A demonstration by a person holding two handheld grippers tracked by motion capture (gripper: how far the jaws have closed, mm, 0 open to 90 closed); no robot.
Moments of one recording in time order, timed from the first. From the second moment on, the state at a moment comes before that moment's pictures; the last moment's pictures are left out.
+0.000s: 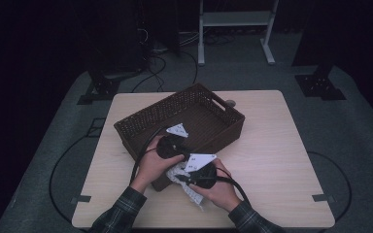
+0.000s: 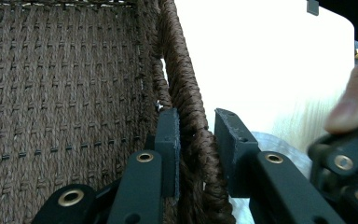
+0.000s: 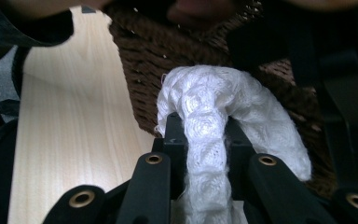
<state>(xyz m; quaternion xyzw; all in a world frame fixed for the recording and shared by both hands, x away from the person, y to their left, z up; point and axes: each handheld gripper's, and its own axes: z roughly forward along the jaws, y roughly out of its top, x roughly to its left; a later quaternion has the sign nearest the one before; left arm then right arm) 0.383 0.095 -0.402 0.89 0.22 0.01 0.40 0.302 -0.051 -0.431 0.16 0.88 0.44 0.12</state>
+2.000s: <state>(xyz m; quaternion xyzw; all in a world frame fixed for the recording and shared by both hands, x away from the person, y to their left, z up) 0.383 0.095 -0.402 0.89 0.22 0.01 0.40 0.281 -0.019 -0.427 0.10 0.88 0.45 0.11</state>
